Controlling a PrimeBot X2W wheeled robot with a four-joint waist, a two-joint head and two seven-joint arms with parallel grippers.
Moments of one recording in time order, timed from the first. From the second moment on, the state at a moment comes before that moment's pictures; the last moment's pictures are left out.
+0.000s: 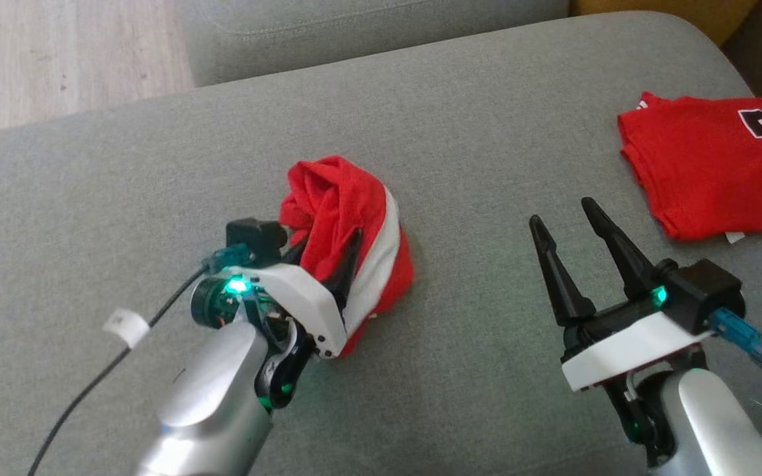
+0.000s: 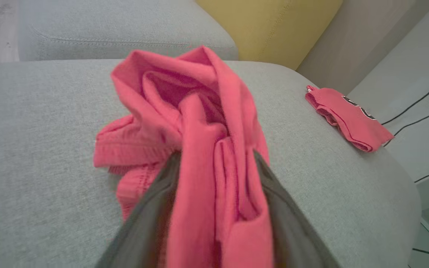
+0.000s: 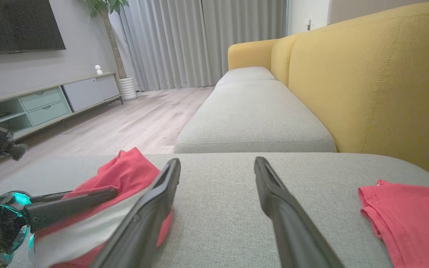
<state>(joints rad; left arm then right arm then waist) -0.50 0.08 -0.58 0.54 -0.65 -0.07 0.17 -0.11 -0.15 0.26 -0.01 0.26 0.12 -0.02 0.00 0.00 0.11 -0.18</state>
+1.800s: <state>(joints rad) -0.05 0.38 -0.32 0.05 -0.58 0.08 -0.21 -0.20 -0.07 0.63 0.39 0.13 0.12 -0.03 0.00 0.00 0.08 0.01</state>
